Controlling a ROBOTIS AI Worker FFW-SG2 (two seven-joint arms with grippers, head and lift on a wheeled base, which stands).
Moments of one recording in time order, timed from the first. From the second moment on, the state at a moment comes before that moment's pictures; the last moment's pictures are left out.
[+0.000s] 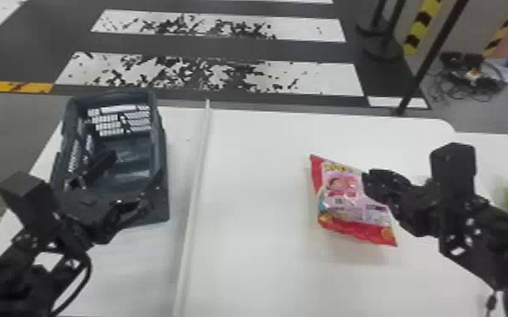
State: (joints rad) left arm 0.47 0.11 0.14 -2.04 0.11 0.13 -0.46; right arm 0.33 -0.44 -0.01 -2.12 -0.19 0.69 0.26
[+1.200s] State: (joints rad) left arm 0.46 0.11 0.14 -2.03 0.11 0.15 -0.46; right arm 0.06 -0.28 0.09 -1.55 -0.05 0.51 0.30
